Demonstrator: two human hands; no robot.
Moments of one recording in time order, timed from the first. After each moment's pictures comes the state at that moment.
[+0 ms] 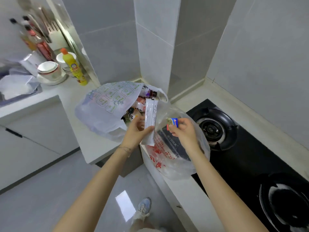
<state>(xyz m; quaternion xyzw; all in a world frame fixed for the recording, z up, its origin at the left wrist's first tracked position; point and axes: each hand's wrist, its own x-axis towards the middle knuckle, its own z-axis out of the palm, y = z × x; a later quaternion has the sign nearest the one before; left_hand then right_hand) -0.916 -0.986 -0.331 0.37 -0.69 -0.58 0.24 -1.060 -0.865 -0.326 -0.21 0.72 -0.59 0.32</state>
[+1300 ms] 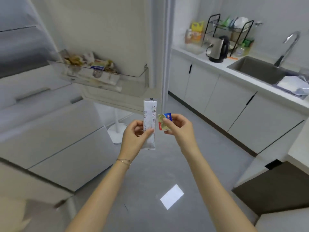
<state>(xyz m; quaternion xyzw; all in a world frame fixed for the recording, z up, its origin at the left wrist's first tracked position) -0.358 -0.418 -0.256 0.70 -0.24 -0.16 0.65 -0.452 -0.547 -0.232 -0.63 0.27 -0.27 0.68</state>
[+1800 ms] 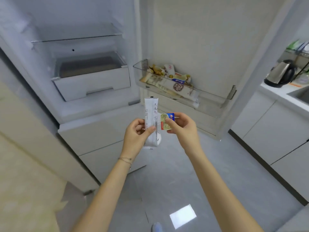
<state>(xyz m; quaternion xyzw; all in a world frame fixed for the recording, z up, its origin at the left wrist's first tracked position) -0.217 -0.252 -0.229 0.70 -0.15 -0.07 0.69 -0.285 -0.394 -0.196 -0.69 0.16 -0.21 0.67</state>
